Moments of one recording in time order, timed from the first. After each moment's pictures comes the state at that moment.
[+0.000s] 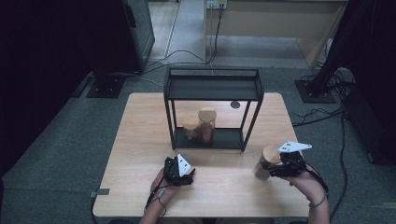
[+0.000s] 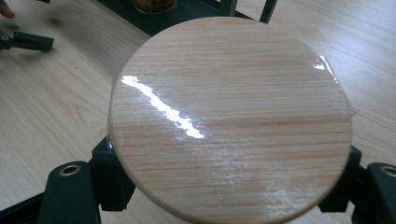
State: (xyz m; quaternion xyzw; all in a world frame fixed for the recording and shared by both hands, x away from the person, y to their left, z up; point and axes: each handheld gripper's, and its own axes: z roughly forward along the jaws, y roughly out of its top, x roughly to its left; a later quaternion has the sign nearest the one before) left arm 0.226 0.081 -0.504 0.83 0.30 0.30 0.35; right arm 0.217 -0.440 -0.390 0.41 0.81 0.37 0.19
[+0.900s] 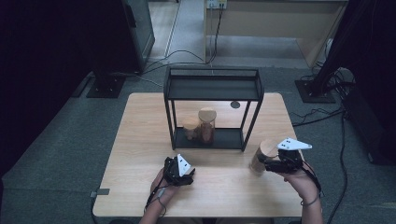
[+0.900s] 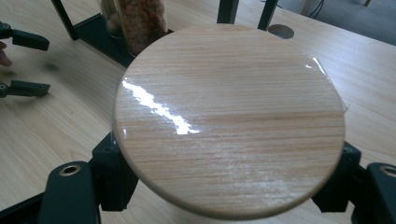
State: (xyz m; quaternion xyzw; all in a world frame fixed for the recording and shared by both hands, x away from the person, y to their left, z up) left arm 0.226 0.081 -0.504 0.83 0.30 0.30 0.35; right arm 0.205 -0.426 -0.396 0.42 0.78 0.41 0.23
